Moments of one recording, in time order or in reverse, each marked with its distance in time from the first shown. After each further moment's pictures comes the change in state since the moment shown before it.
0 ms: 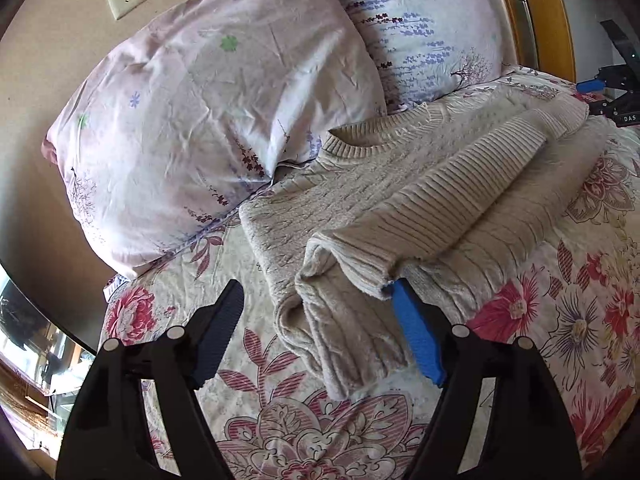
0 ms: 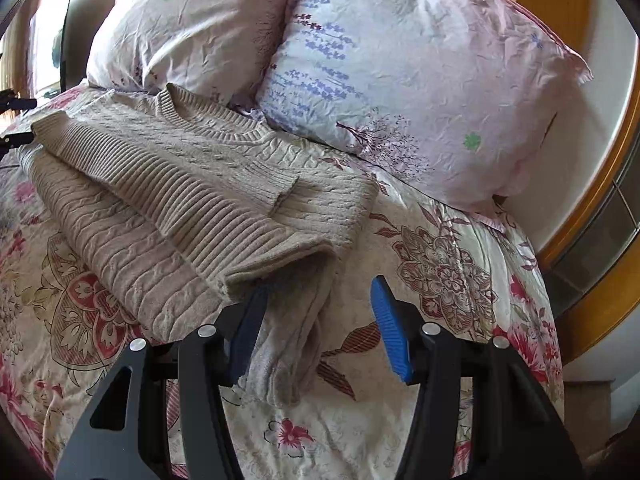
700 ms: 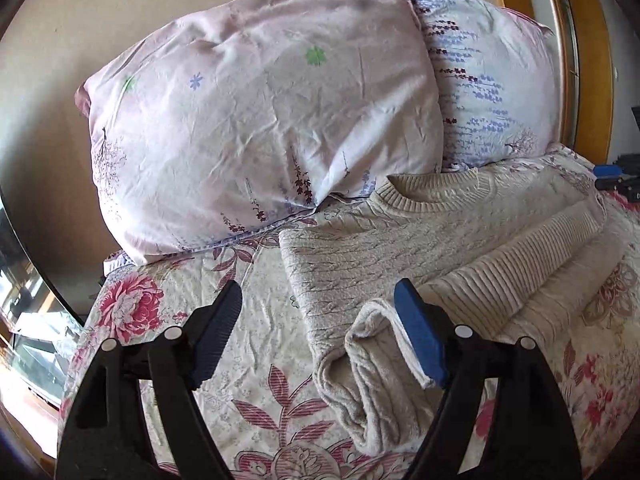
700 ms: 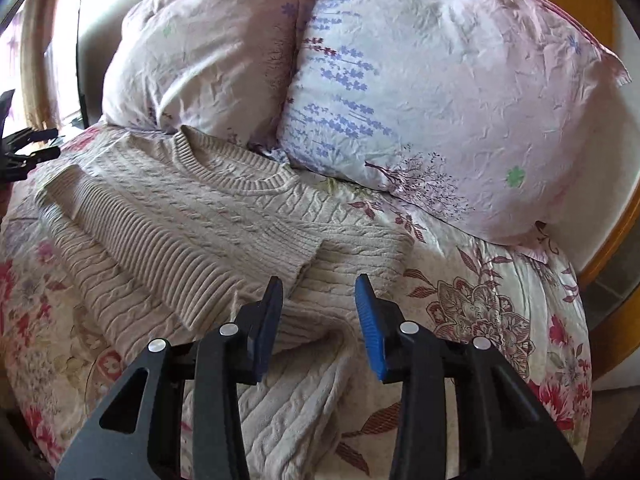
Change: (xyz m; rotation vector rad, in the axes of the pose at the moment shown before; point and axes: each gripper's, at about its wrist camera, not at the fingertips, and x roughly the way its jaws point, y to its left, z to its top) left arm -0.003 0.048 0.014 -0.227 -0.063 0.029; right arm 0.014 -0.015 0.043 0.025 -0.037 0.186
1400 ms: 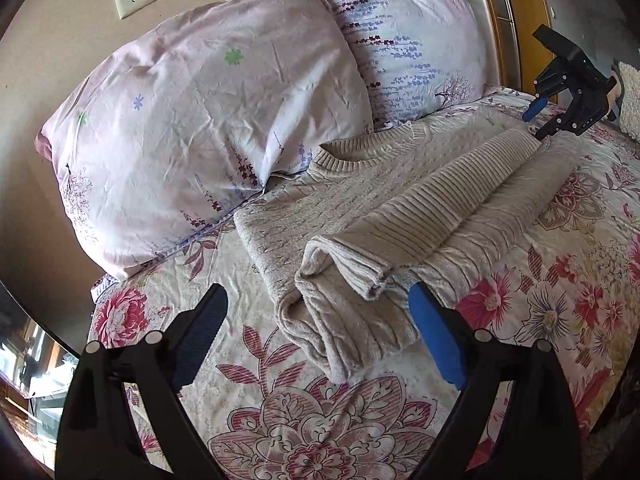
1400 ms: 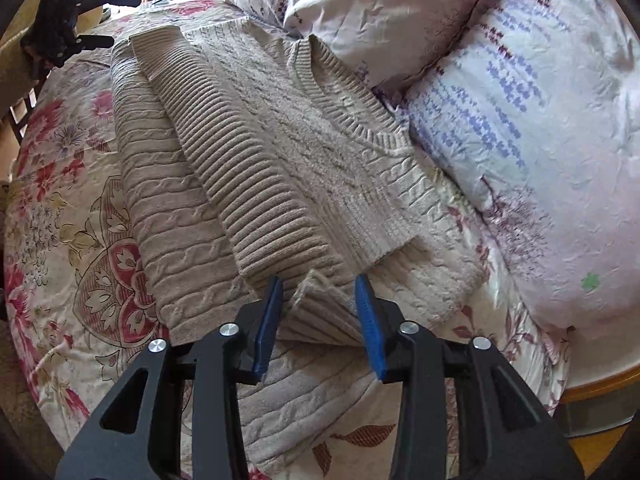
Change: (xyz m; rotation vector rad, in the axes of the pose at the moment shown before) left arm -0.024 -0.026 -0.031 0.186 0.025 -0.106; right arm 0.034 0.036 0.019 -0.448 0.264 0.198
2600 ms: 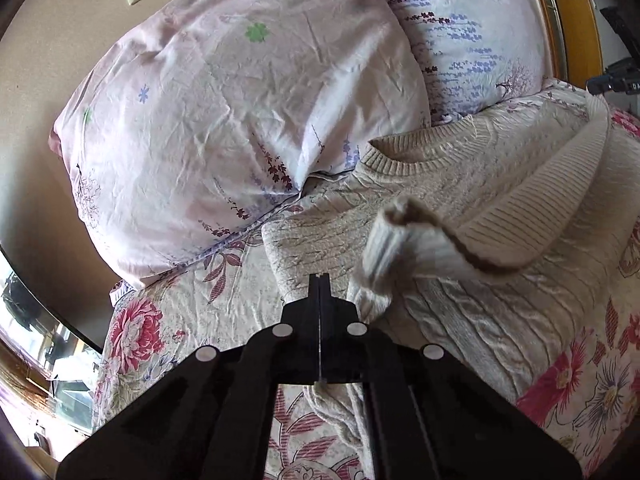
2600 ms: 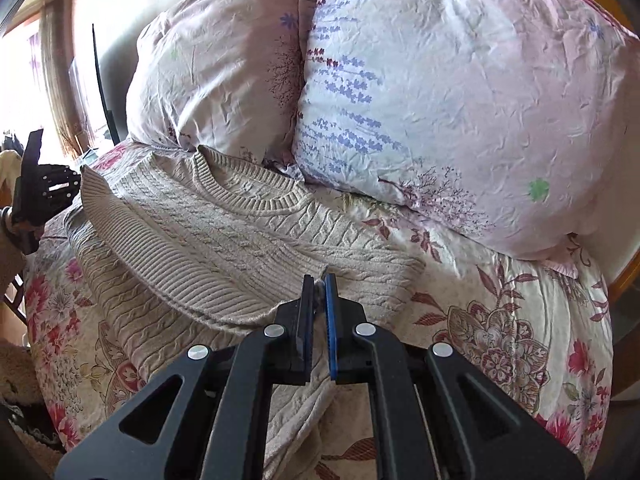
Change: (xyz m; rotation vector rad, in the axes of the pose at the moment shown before) left arm 0.060 0.010 0.035 -0.040 0.057 0.160; right arm -0.031 -0.062 -0.031 0.484 -0.294 -0.036
